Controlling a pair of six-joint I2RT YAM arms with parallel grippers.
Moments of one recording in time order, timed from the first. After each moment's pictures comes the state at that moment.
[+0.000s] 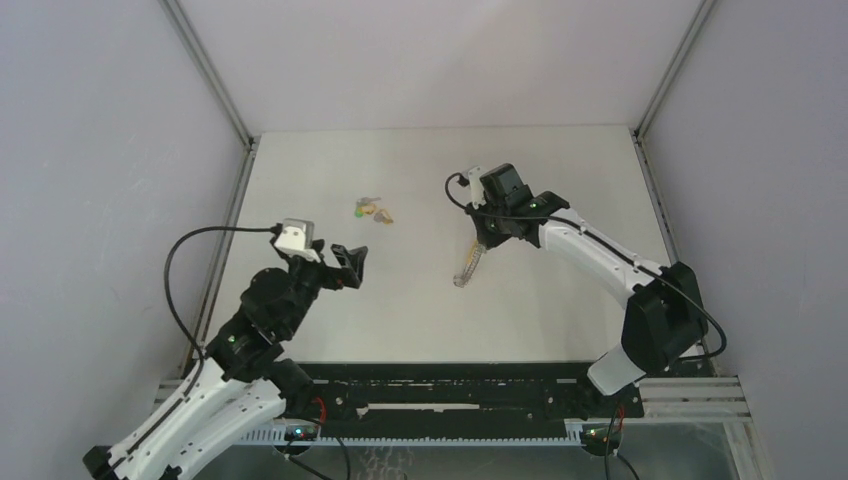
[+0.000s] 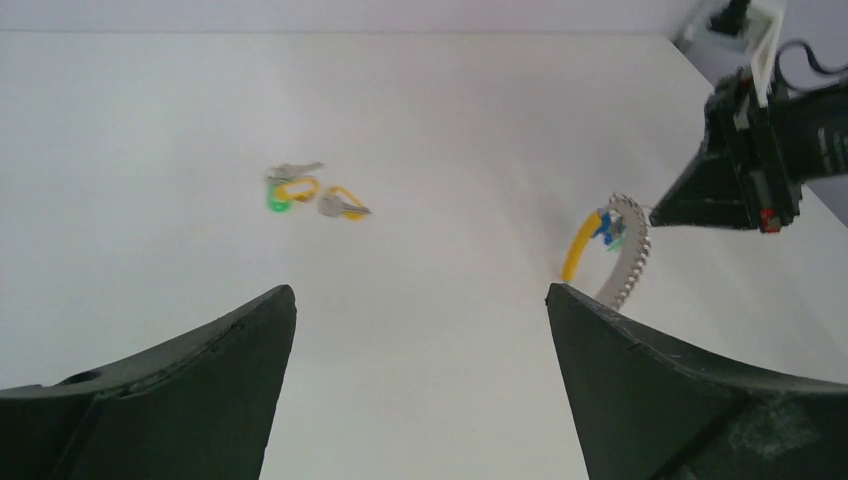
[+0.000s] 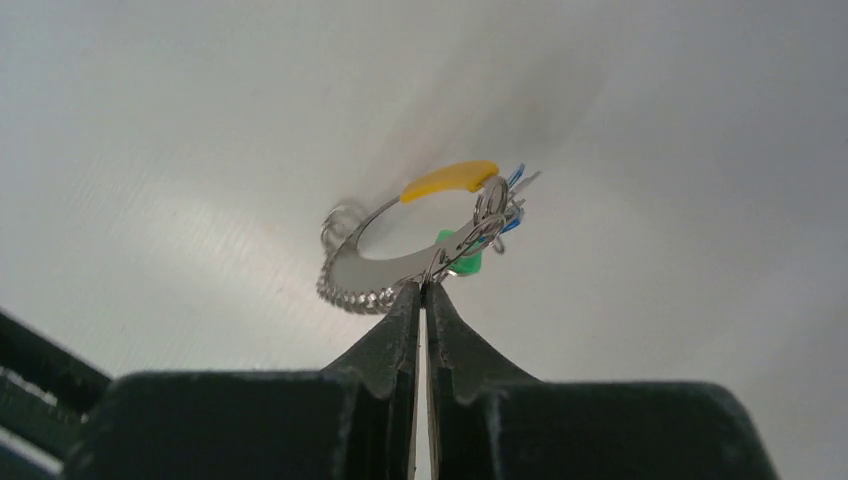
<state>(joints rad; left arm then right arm) -0.73 0.49 0.58 -0.19 -0.36 -0.27 0.59 1.52 1.25 -0.67 -0.07 -0.01</state>
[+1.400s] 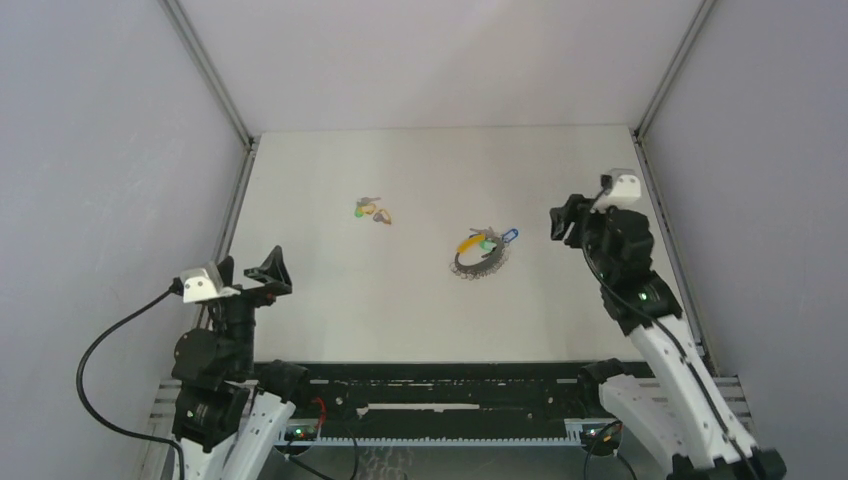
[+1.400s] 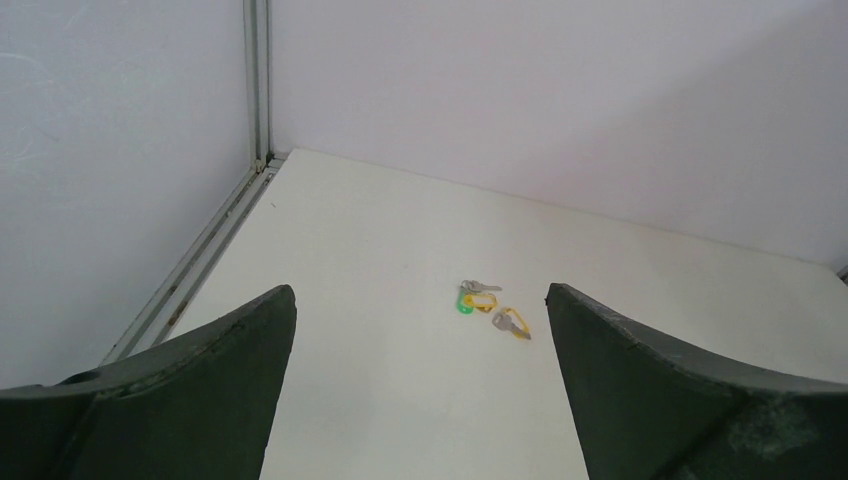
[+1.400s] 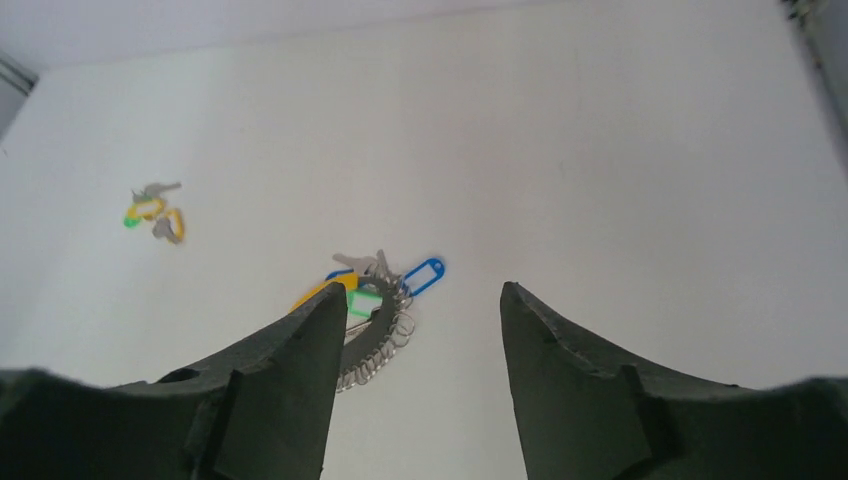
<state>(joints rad) -0.31 0.10 0.66 -0.40 -0.42 -0.16 0.25 0.83 0.78 -0.26 0.11 0.25</state>
